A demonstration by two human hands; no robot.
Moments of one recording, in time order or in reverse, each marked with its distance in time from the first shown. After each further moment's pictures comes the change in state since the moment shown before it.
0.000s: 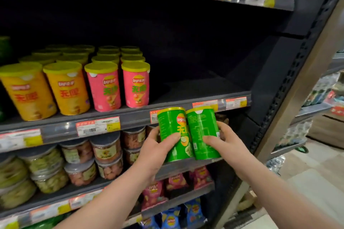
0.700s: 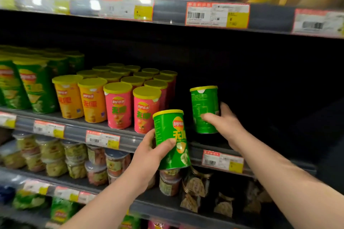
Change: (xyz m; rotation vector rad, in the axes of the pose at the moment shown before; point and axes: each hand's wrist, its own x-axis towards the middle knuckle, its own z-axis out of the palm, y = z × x) left_hand 0.051 0.043 0.055 -0.111 0.478 0.182; right_hand 0.208 -0.081 0.002 -0.166 -0.356 -0.334
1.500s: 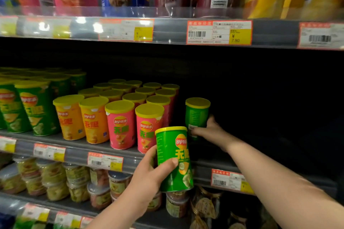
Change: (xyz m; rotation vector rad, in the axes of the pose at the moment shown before) left_hand 0.008 0.008 -0.014 0.001 -0.078 -0.007; right_hand 0.067 0.023 0.035 -0.152 -0.179 0.068
